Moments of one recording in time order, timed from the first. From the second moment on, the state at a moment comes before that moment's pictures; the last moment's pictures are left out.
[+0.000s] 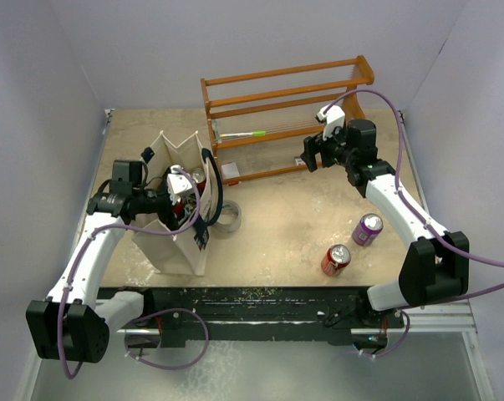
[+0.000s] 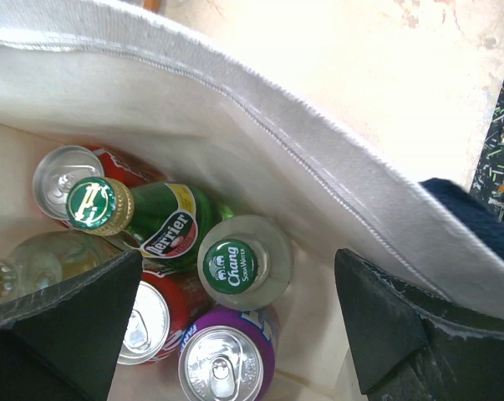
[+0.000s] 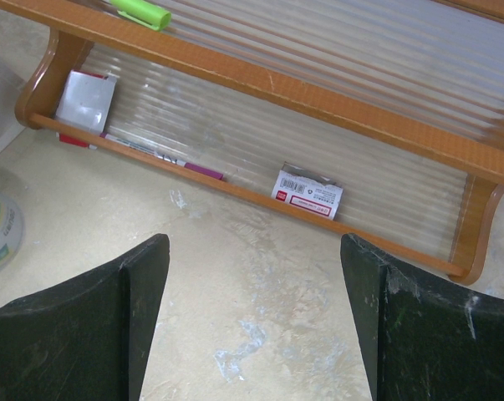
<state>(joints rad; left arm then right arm) -0.07 1.06 0.95 -0.77 0.82 0.87 0.21 1.43 1.12 -0.13 -0.27 -0.21</state>
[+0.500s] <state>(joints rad) -0.06 1.01 1.12 -0.83 0.70 0.91 0.19 1.30 1.13 -0.44 -0.34 -0.46</state>
